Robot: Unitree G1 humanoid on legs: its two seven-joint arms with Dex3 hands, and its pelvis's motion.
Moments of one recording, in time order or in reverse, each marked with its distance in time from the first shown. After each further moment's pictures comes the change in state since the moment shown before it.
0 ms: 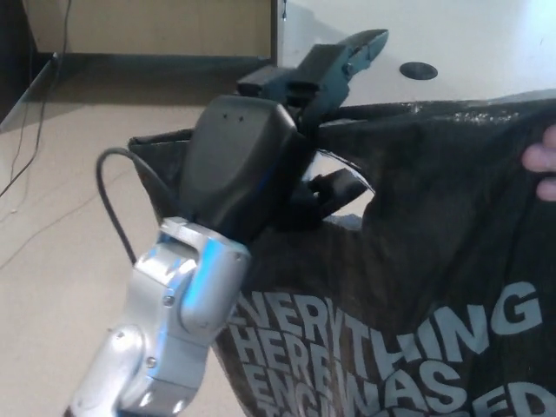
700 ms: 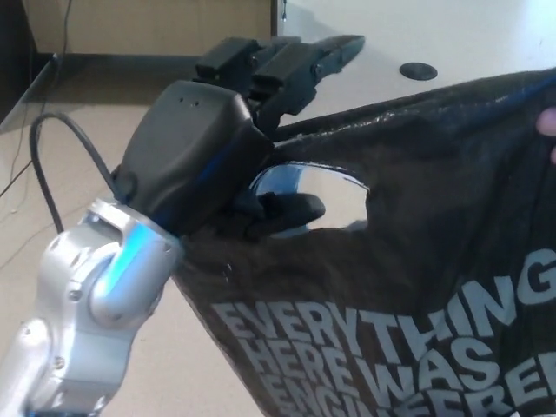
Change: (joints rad) left_arm 0.014 0.196 0.101 -0.174 -0.138 0.021 -0.247; right_arm 0.008 0.000 -0.012 -0.006 0.010 0.001 0.003
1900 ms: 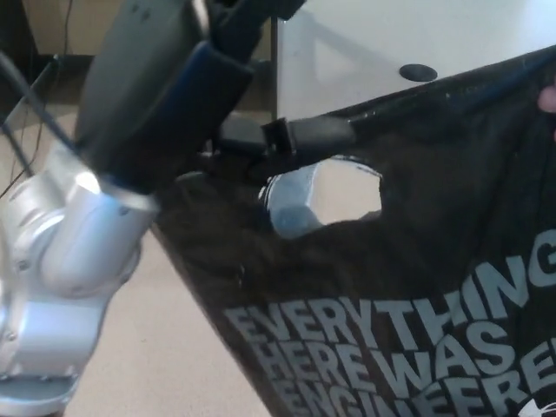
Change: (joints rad) left_arm -0.149 0.019 0.077 -0.080 -0.193 -0.100 0.046; right_arm -0.001 0.000 -0.019 0.006 0.007 -0.003 -0.014
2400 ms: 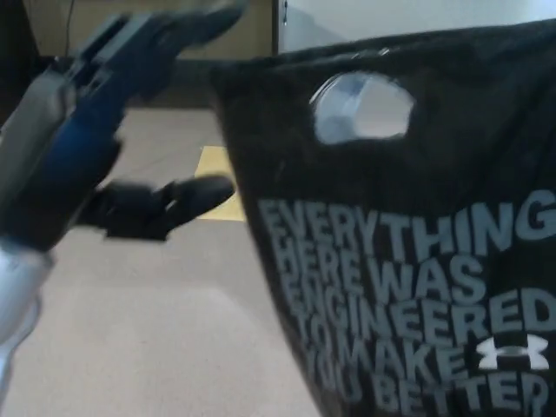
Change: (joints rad) left_arm 0.233 0.127 0.160 0.062 -0.227 -0.206 0.017; right_arm 0.012 0.012 -0.009 0.006 0.005 -0.006 -0.002
